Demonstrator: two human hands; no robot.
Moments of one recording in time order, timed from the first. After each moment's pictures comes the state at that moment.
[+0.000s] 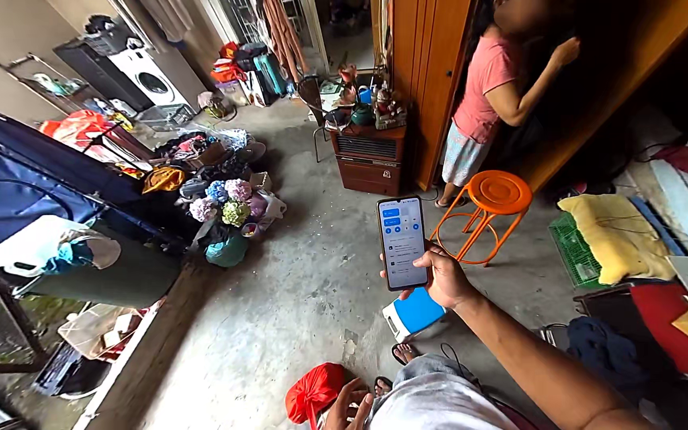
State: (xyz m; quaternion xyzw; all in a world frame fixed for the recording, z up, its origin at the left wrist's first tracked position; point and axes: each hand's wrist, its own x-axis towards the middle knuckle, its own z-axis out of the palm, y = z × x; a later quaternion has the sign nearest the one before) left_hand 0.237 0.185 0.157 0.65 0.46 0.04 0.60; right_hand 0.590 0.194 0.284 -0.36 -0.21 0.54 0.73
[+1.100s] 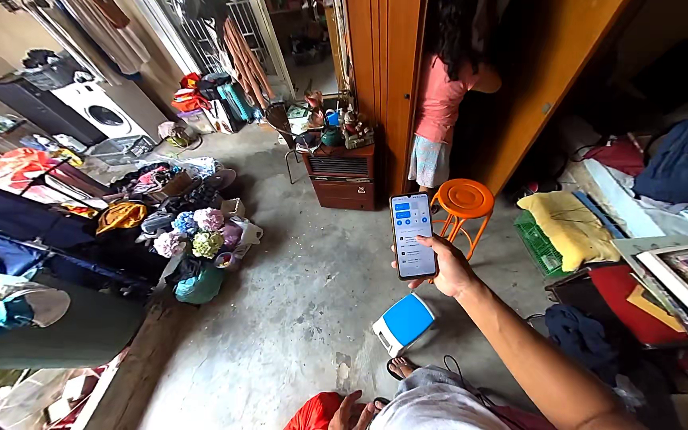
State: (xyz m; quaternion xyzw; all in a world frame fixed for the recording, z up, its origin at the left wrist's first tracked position) left_hand 0.257 0.218 0.125 0.69 0.42 -0.05 0.59; right_hand 0.634 0.181 0.299 -0.48 -0.12 0.47 0.73
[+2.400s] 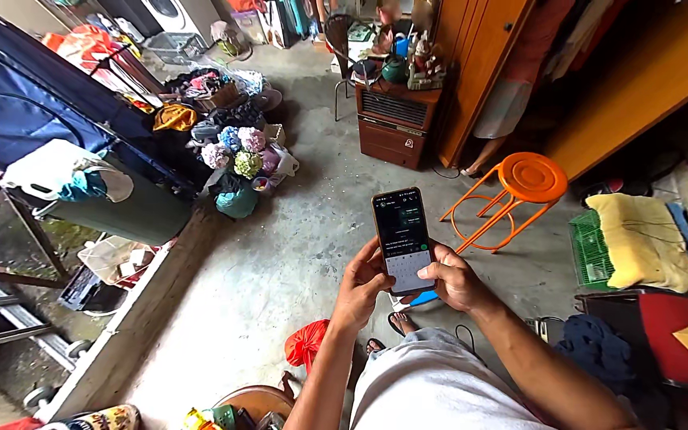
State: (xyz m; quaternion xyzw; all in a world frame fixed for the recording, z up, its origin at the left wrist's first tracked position) left_hand 0.369 0.291 0.283 0.50 0.13 0.28 0.81; right_hand 0.545 0.188 0.283 -0.34 -0.30 0.60 0.66
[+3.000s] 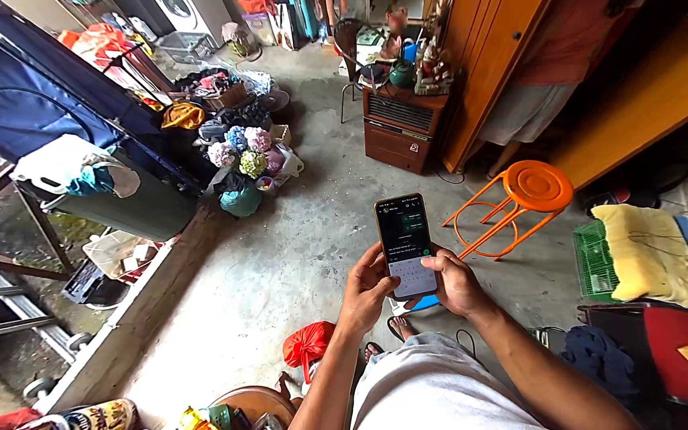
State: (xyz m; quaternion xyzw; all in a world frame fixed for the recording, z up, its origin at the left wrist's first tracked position) left_hand 0.379 0.286 0.283 0.50 0.15 0.32 0.79; right_hand 0.548 0.196 0.279 -0.36 -0.29 0.59 0.66
